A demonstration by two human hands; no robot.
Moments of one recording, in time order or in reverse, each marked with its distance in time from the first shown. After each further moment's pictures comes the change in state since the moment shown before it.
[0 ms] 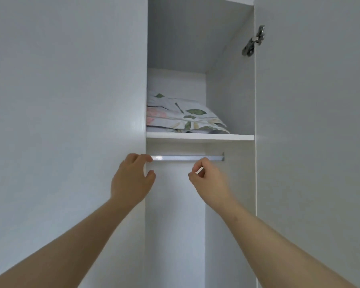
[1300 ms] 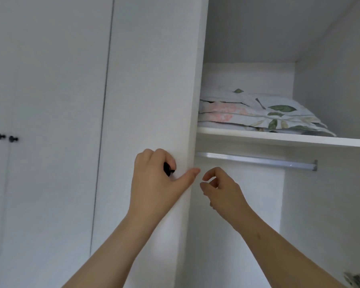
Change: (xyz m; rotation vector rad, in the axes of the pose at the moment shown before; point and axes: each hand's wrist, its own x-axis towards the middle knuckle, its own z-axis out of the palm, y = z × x) left_hand -0.050 -0.021 -0.092 0.031 0.372 0.013; right_hand -0.007 -0.043 0.110 0.255 -0.365 -0.073
